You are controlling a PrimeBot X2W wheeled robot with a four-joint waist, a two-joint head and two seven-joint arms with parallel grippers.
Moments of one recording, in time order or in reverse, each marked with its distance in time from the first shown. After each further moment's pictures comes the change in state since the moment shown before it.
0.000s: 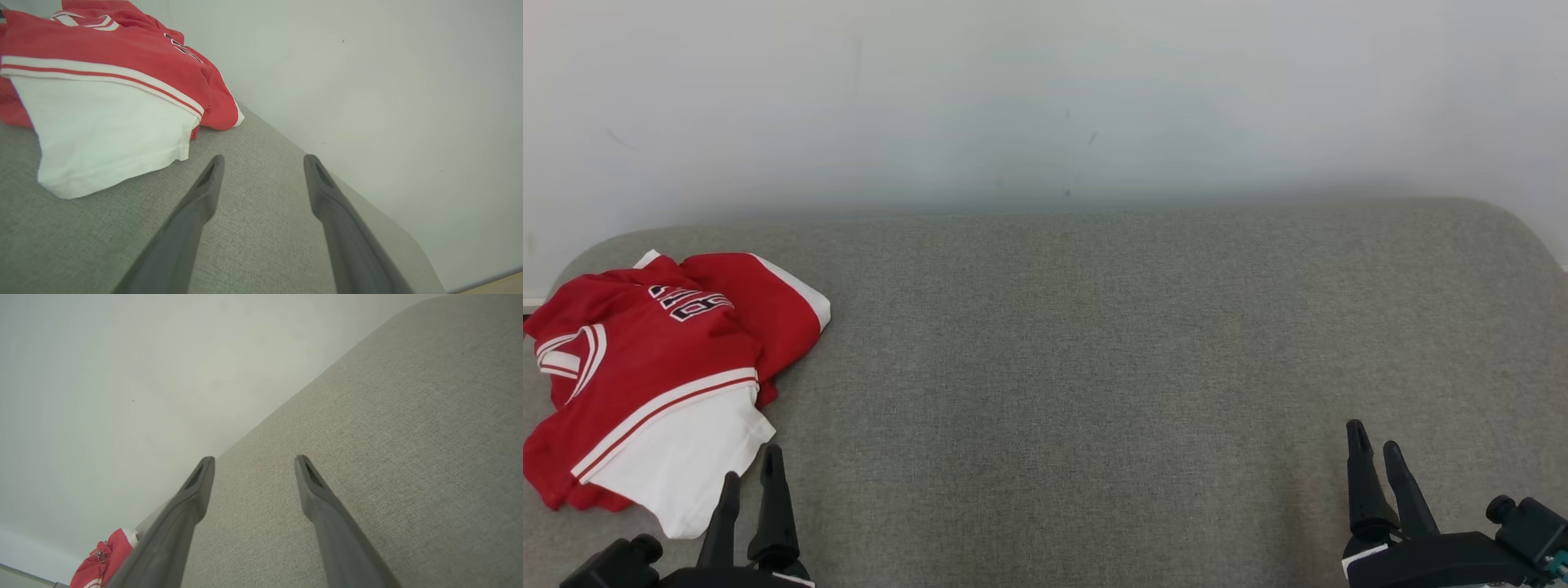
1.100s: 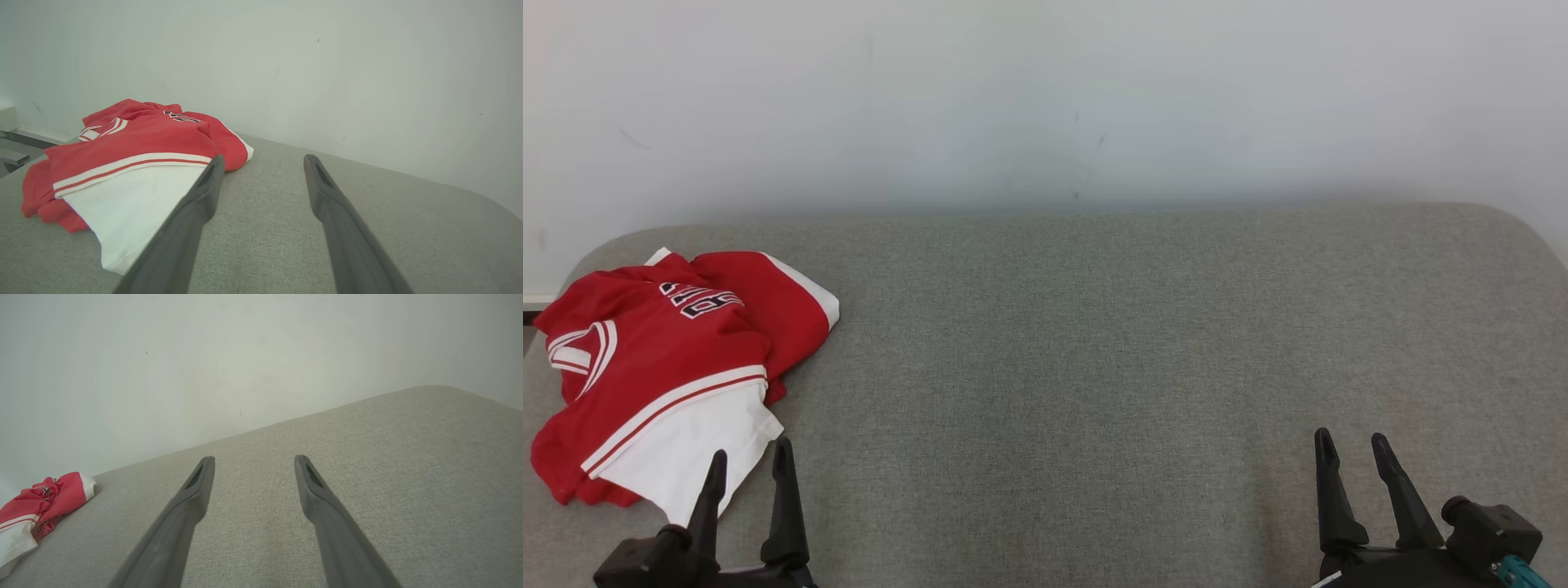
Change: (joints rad) left arm 0.017 0.047 -0.049 -0.046 0.361 0.025 -0.088; right arm 0.027 -0.001 0.042 -0.024 -0.397 0.000 -0.087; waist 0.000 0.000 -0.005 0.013
